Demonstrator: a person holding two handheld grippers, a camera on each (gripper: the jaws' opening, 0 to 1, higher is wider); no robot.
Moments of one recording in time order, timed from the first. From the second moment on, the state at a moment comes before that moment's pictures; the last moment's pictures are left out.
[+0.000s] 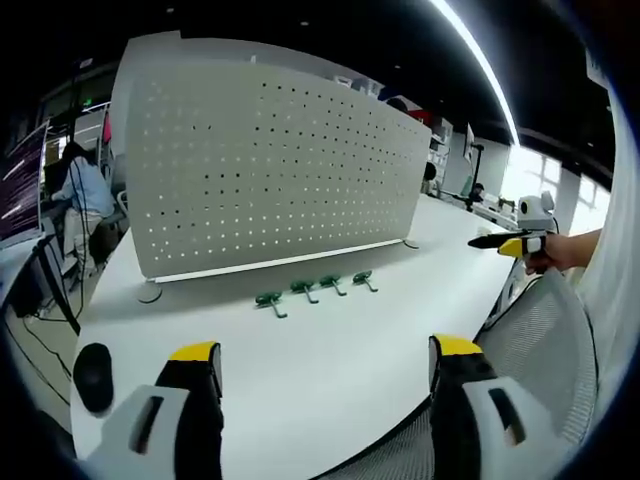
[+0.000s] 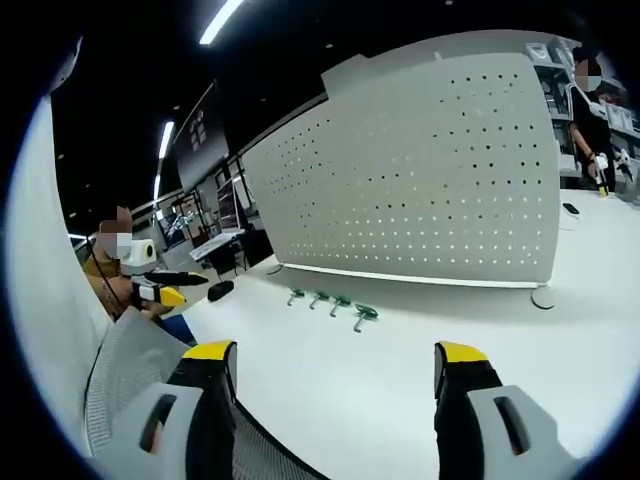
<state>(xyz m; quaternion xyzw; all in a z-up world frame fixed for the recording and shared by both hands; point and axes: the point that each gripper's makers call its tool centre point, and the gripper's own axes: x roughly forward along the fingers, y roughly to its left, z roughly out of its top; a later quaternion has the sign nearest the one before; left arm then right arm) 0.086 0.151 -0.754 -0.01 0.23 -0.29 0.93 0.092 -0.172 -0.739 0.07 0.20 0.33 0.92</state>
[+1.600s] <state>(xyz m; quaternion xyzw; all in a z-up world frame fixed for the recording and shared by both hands) 0.087 0.151 -0.765 -0.01 0.24 -0.30 0.92 0.091 -0.170 -0.743 0.06 0.22 0.34 0.91</state>
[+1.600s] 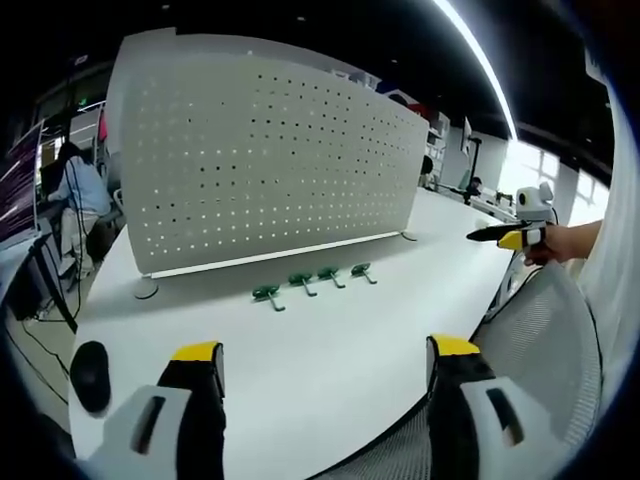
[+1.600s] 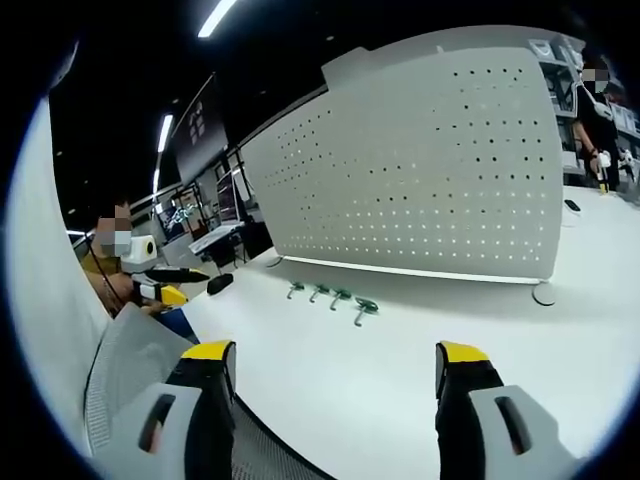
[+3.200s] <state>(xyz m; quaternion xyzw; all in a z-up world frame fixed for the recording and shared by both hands) 0.153 0.123 -0.772 0.10 0.30 -0.40 0.86 0.090 -0.179 -0.746 0.08 0.22 0.32 0.92</state>
